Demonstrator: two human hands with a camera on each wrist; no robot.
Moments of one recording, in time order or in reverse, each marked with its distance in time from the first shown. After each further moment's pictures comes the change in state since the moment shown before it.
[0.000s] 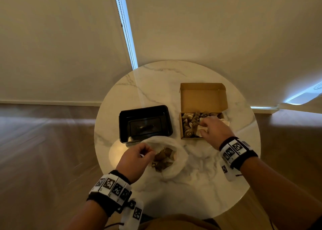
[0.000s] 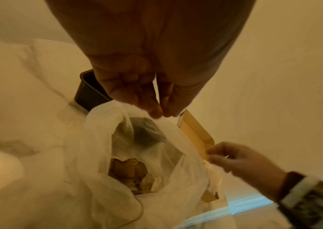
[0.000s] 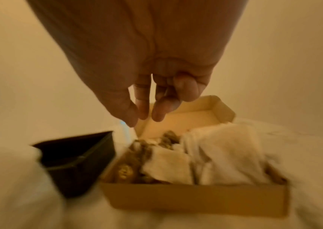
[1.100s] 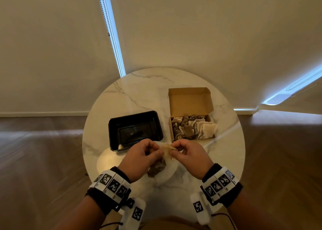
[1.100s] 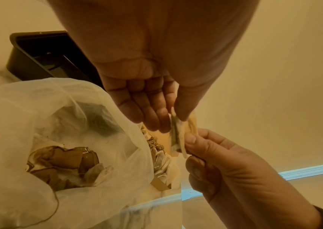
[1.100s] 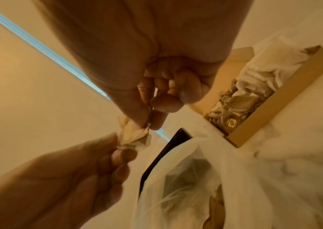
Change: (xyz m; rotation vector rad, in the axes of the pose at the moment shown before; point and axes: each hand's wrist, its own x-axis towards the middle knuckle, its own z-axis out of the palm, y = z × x) left_hand 0.003 0.043 0.000 -0.243 -0.195 0.080; right_hand -0.089 -0.091 0.006 0.672 -0.027 -0.042
